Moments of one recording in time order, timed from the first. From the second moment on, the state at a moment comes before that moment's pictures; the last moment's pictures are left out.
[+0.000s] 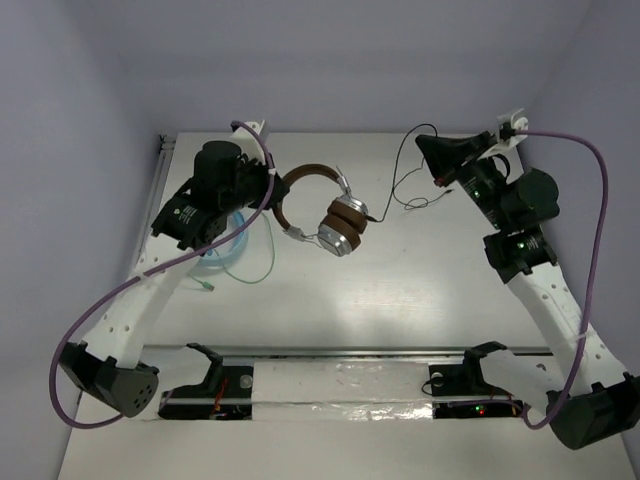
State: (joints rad) left arm -0.48 1.19 1.40 -0.61 0.10 -0.34; right arm 0.29 1.00 1.04 0.33 -0.32 0.35
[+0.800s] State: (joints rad) left arm -0.48 1.29 1.19 0.09 0.74 -0.76; right arm 0.31 1.30 0.97 0.37 -0.46 0.40
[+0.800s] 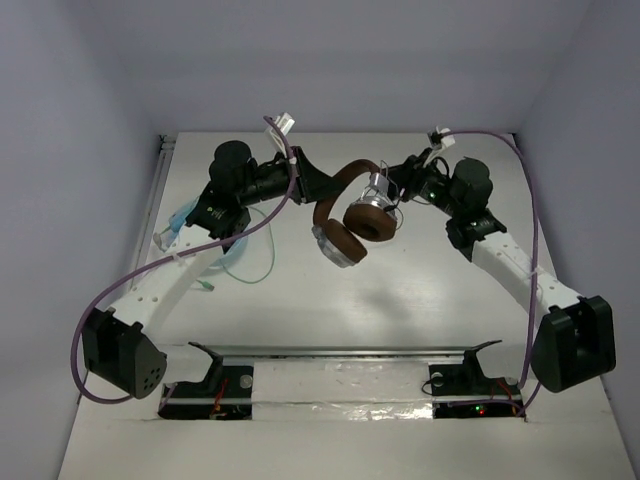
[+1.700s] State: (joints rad) left arm -0.49 1.28 1.25 0.20 0.62 -0.92; right arm 0.42 1.64 0.83 0.80 -0.57 0.55
